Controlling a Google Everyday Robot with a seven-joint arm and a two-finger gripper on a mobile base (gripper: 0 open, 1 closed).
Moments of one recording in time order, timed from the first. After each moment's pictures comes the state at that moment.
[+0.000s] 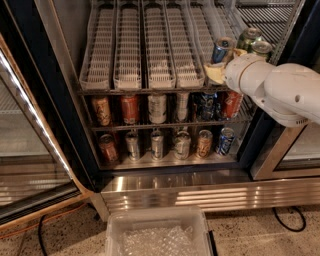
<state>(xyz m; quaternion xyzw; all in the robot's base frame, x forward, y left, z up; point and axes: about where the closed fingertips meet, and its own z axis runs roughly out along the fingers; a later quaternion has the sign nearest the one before) 0.704 -0.184 0.916 -0.26 0.72 -0.02 0.64</state>
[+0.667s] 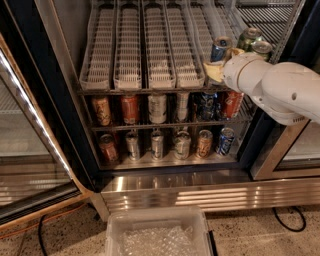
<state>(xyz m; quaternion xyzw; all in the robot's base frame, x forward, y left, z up) 0.710 -0.182 0.916 -0.26 0.72 -0.02 0.64</state>
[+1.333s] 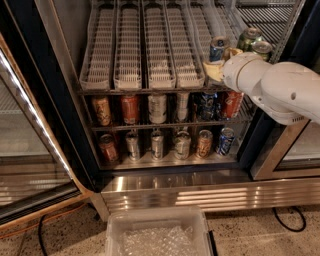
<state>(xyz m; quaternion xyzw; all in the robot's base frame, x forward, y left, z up) 0.710 -0.182 0.916 -0.26 0.72 -0.02 0.64</state>
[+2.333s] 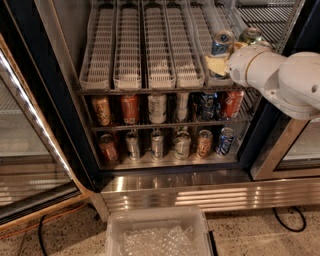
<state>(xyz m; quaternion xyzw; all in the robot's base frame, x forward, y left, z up) 0.695 -0.172 0.946 -0.27 0.71 0.03 0.65</state>
